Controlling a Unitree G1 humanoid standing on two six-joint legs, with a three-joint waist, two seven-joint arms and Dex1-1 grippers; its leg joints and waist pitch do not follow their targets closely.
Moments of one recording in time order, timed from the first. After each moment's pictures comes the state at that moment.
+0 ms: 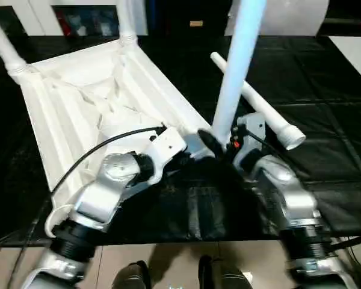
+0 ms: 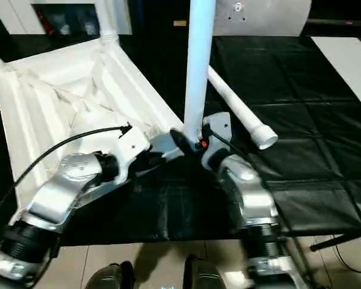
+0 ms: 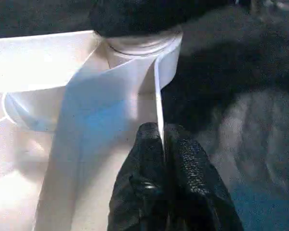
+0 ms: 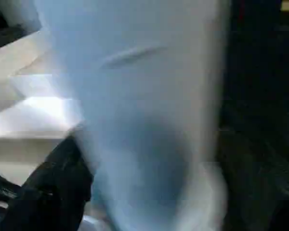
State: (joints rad) left arm -0.43 0.36 -0.29 0.01 0.01 0.42 -0.88; right arm -0.42 -0.20 0.00 0.25 0.19 0.22 0.64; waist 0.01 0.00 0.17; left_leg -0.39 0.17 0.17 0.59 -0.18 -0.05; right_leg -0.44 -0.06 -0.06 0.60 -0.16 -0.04
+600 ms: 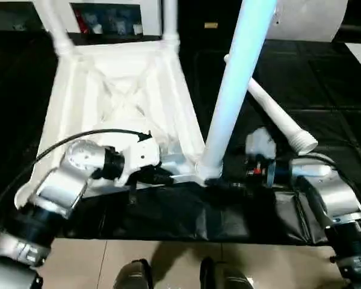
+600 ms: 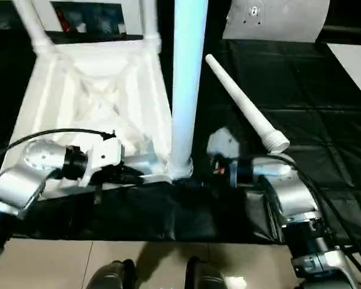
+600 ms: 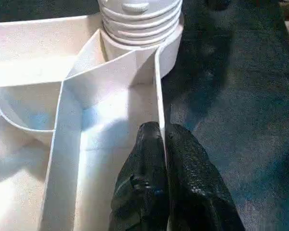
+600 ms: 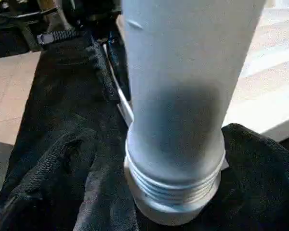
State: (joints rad) left arm -0.52 0.57 -0.33 0.16 -0.05 0.21 -1.25; right arm -0.43 -0.46 0.17 0.24 0.23 0.14 1.22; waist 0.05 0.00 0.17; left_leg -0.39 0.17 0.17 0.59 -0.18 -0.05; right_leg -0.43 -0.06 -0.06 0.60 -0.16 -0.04
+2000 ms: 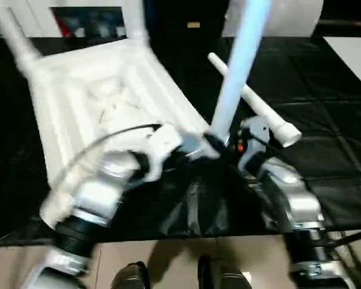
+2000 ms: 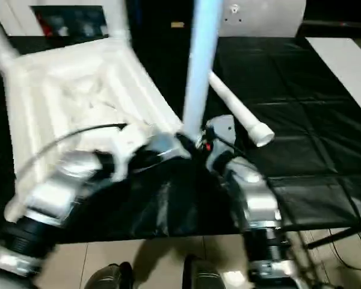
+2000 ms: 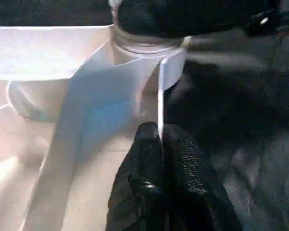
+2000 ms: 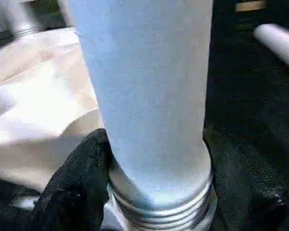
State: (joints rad) left arm -0.46 0.21 -0.26 0.05 0.07 0.52 -0.73; right arm -0.40 -0.06 -0.03 0.24 0.15 0.24 0.45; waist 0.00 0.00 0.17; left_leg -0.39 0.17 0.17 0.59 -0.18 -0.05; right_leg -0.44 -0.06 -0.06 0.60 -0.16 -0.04
